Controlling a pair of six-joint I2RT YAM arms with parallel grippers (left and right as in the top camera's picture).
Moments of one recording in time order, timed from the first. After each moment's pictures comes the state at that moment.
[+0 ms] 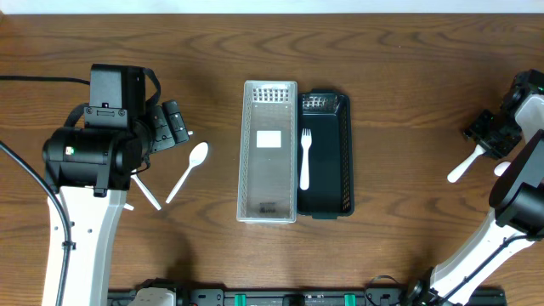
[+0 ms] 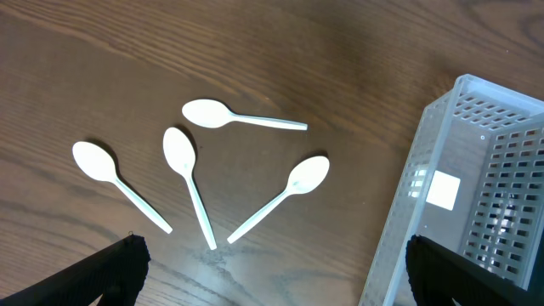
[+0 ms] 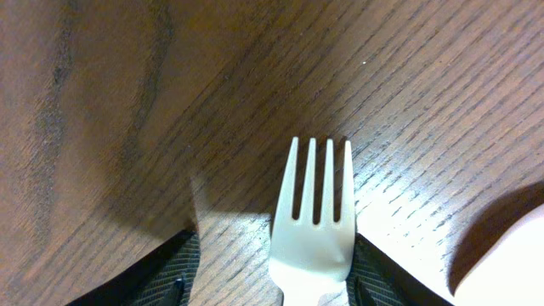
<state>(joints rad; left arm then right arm) -0.10 1.27 1.50 -1.26 -0.19 -0.38 -0.49 2.15 1.54 -0.85 0.03 0.33</state>
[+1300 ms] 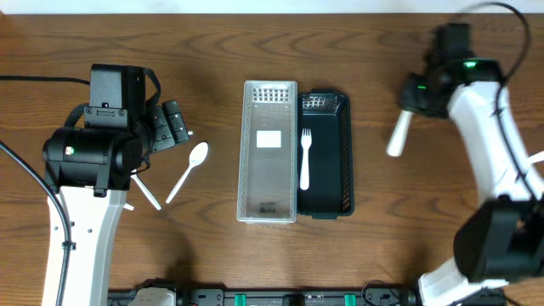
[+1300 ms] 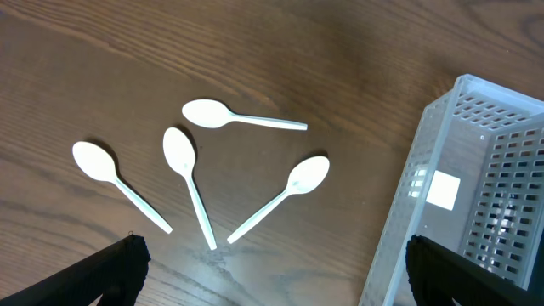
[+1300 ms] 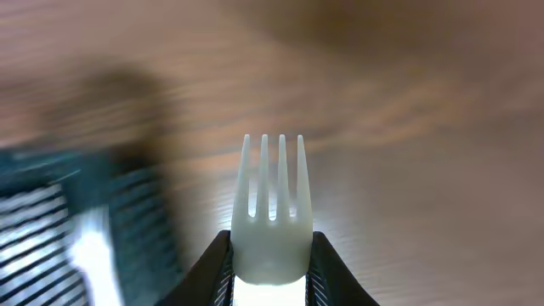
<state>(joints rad) -0.10 1.27 1.50 -1.26 -0.19 -0.38 0.07 1.75 1.54 -0.97 0.00 0.35</state>
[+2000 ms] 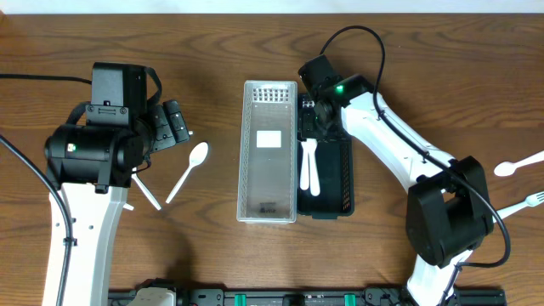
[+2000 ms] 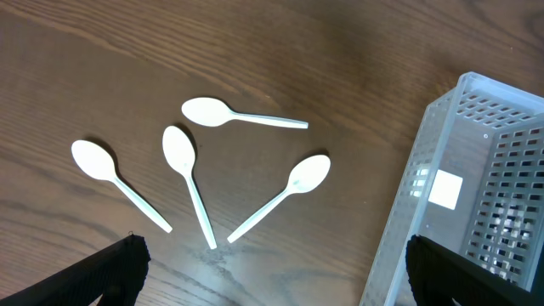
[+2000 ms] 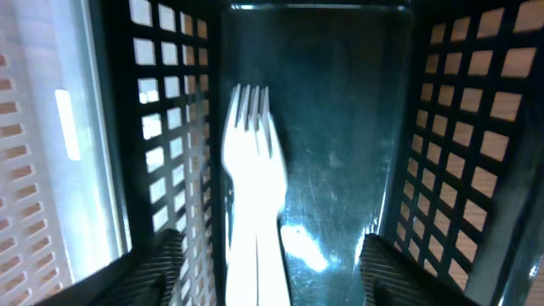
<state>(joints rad) -0.10 1.28 1.50 -1.26 -0.19 -0.38 0.49 1.95 1.54 -0.95 -0.01 0.55</state>
